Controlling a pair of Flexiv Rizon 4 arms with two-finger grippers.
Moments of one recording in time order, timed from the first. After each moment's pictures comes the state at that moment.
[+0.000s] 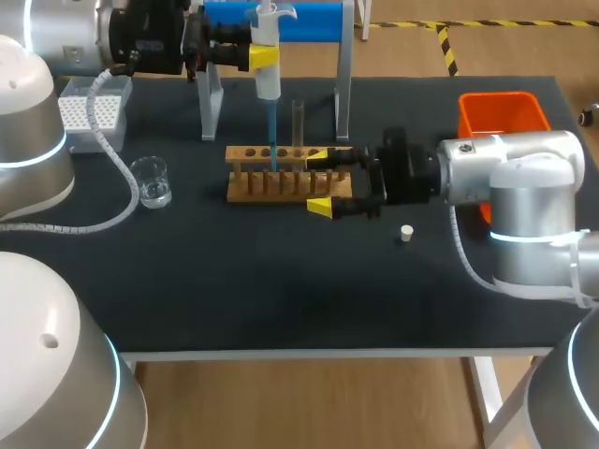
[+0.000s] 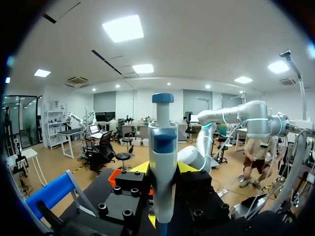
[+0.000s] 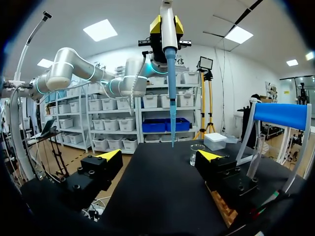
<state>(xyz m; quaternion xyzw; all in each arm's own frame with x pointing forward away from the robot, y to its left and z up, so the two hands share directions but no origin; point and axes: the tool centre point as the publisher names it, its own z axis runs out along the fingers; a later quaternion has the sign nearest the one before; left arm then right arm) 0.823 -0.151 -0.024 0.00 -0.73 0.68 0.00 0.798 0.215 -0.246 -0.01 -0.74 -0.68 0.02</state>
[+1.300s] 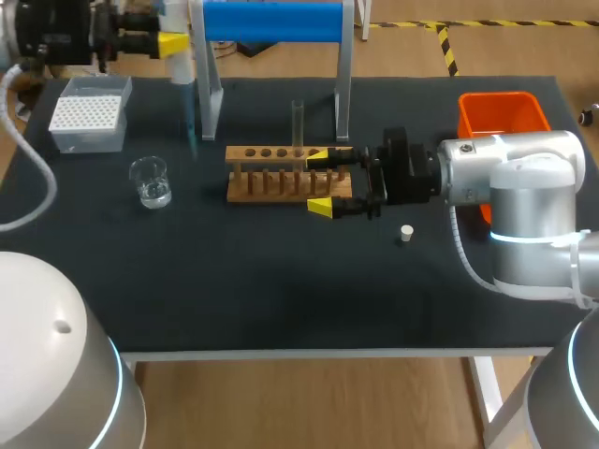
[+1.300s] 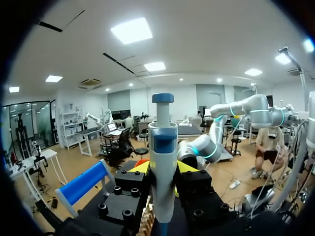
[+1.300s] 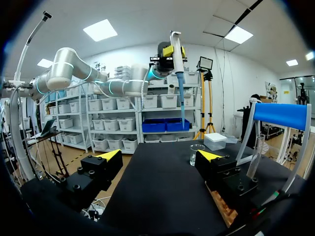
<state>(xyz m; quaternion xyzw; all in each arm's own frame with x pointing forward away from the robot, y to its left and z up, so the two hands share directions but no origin) 0.863 -0.025 -0.029 0.04 -0.75 0.66 -0.07 0.797 0.215 -0.246 -0.02 -0.74 -0.68 0.02</state>
